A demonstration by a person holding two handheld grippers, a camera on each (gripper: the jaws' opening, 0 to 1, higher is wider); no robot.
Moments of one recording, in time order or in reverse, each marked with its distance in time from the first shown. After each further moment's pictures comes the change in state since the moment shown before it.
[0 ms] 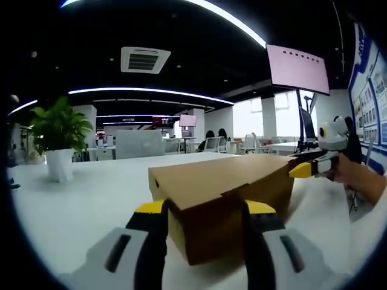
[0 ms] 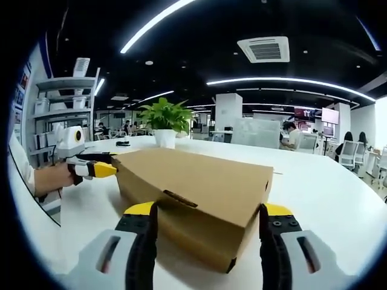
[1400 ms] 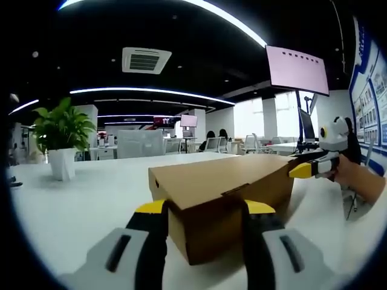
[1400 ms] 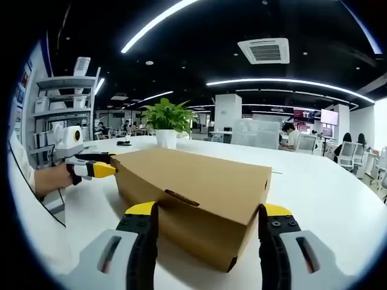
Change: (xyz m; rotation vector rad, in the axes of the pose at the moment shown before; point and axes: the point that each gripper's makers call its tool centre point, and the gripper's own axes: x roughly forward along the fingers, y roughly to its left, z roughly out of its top) left arm -0.019 -0.012 -0.001 -0.002 -0.009 0.013; right arm -0.016 0.011 -0.002 -0.007 -0.005 -0.006
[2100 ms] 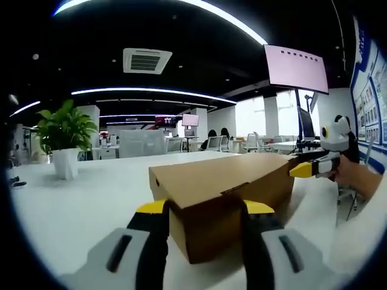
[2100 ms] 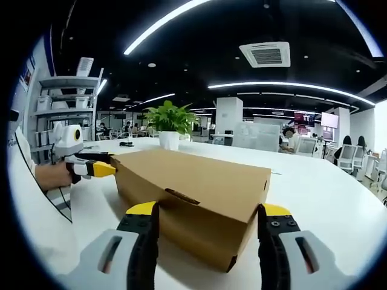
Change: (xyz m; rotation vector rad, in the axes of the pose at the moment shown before) left arm -0.016 -0.014 -0.001 -0.002 0.012 0.018; right arm -0.018 0.007 -0.002 -0.011 -0.017 0.002
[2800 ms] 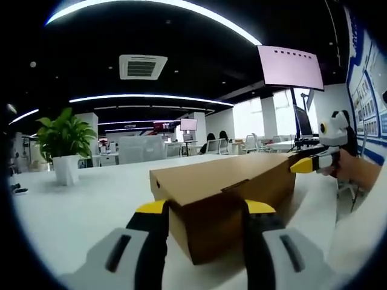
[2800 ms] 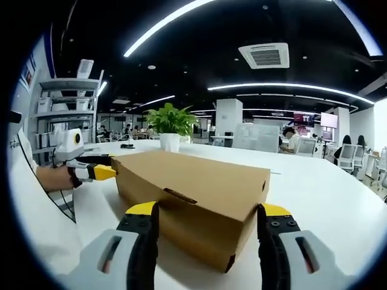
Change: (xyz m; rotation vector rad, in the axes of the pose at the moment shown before) left arm -0.004 -0.004 -0.002 0.046 -0.039 -0.011; right arm -0.010 0.000 -0.001 0.016 -0.032 0.003
